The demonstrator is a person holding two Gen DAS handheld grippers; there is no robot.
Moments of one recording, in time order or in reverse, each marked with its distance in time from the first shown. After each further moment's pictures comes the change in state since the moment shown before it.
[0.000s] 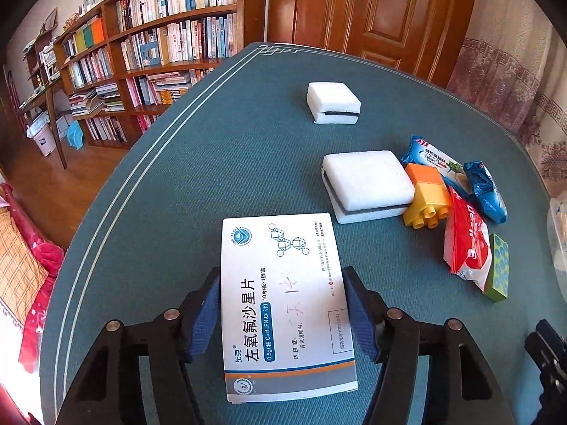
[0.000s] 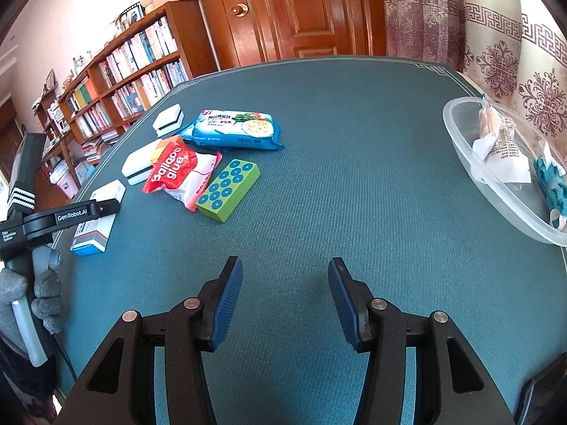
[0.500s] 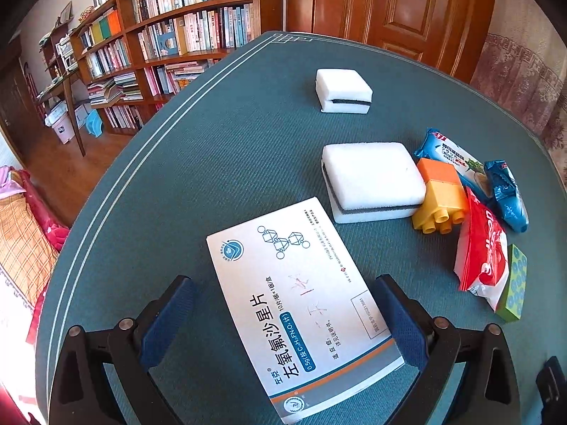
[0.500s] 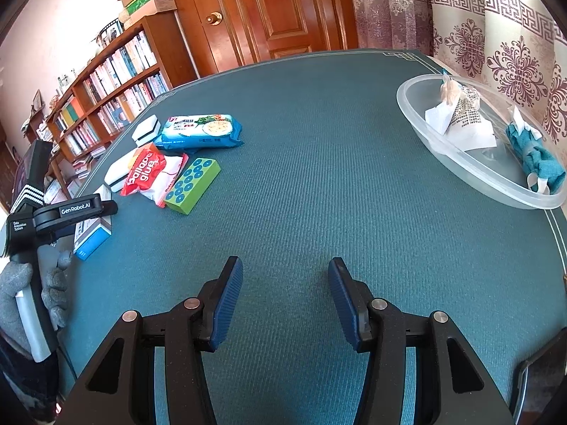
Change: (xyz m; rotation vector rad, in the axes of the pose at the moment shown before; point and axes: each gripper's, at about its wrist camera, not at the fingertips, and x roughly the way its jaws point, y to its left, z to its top) left arm 0.013 -0.016 0.001 -0.043 0.036 0.096; right arm -0.012 -0.035 -0.018 0.088 -0.011 -0.027
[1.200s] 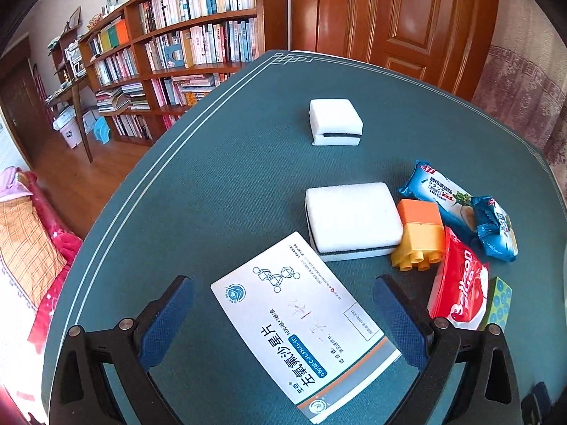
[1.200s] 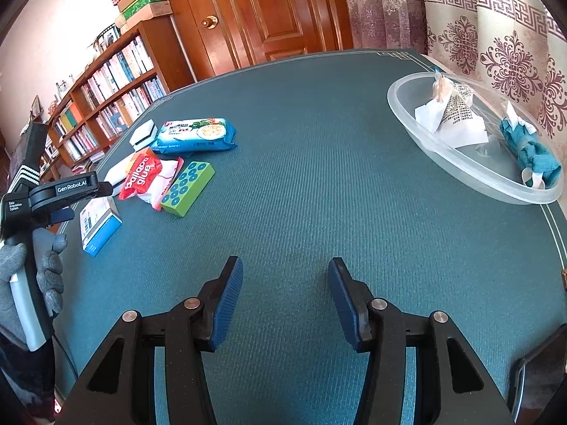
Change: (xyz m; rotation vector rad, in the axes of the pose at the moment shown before) left arm -0.008 -0.013 0.017 -0.026 -0.041 0.027; right arm -0.005 -0.010 -0.002 0.028 -0.010 -0.001
